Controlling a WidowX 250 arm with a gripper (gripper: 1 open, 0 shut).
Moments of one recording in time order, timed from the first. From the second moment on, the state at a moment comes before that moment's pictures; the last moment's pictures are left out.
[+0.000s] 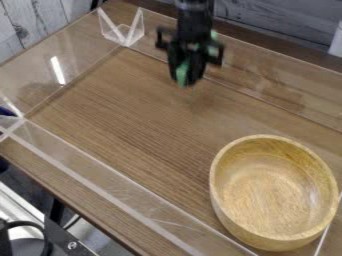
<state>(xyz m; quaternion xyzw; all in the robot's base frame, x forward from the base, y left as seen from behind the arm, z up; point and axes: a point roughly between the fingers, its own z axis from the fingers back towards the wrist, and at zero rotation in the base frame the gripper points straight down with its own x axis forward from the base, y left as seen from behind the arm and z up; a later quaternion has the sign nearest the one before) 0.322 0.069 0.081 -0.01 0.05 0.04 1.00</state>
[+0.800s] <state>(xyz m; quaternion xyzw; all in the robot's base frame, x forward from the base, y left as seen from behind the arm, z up) 0.310 0.169 0.096 0.00 0.03 0.13 0.99</state>
